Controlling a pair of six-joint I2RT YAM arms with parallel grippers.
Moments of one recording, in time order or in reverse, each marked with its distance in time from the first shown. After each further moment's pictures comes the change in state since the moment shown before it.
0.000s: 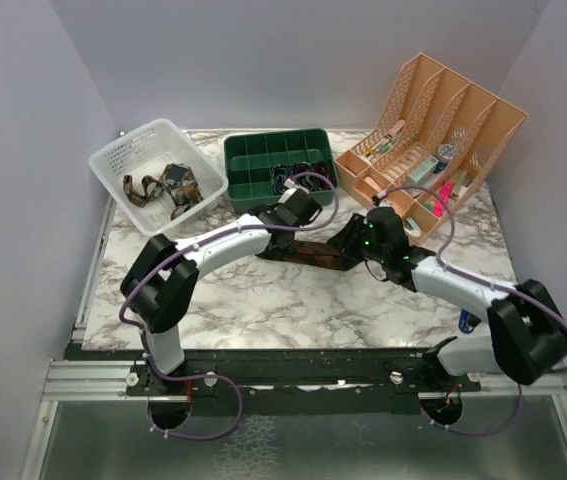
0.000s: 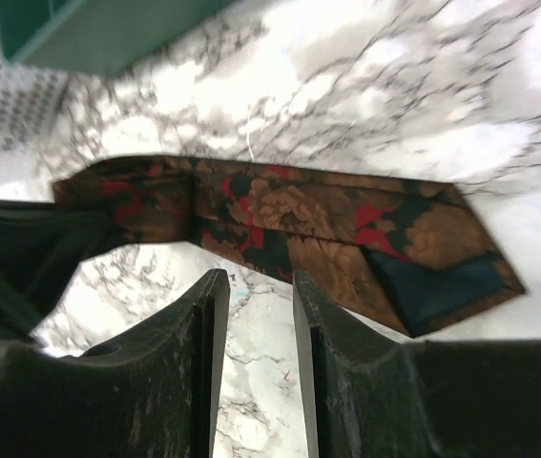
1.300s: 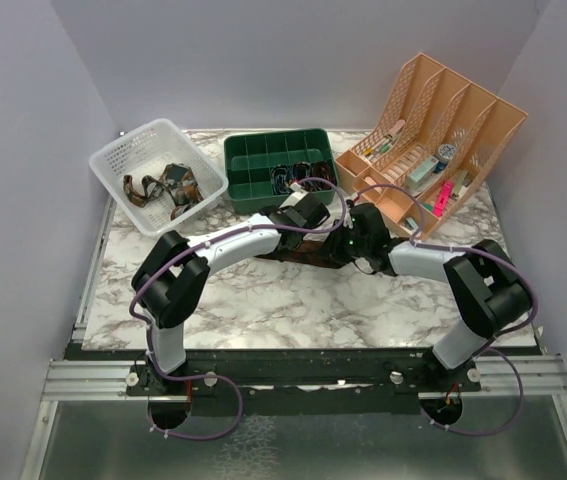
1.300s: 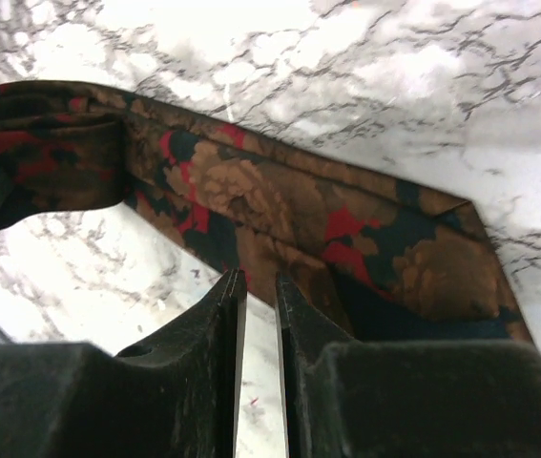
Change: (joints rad) left arm -0.051 0.082 0.064 -0.096 -0.177 0.030; right arm -0.025 0.229 0.063 0.068 -0.208 -0.101
